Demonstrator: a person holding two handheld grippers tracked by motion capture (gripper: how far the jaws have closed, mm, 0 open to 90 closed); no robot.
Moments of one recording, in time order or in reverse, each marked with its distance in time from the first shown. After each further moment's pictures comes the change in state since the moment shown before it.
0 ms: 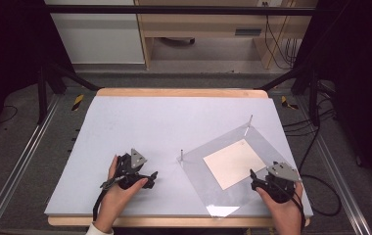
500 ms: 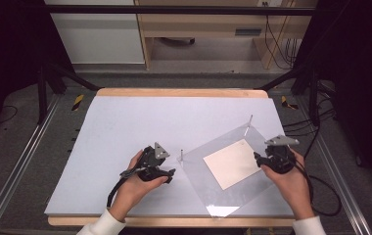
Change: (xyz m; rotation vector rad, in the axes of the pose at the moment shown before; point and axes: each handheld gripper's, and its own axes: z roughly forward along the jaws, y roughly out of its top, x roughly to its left) left arm -0.012 0.070 0.014 -0.008 -0.137 0.026; right arm -0.033 0.072 0.034 0.184 0.102 -0.086
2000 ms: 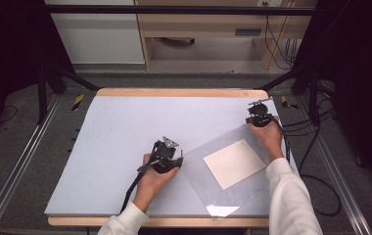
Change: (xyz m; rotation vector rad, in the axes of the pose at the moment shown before) left arm 0.022 0.010 0.040 -0.003 -0.010 0.067; right arm -0.049 0.073 0.149 0.101 -0.001 0.118
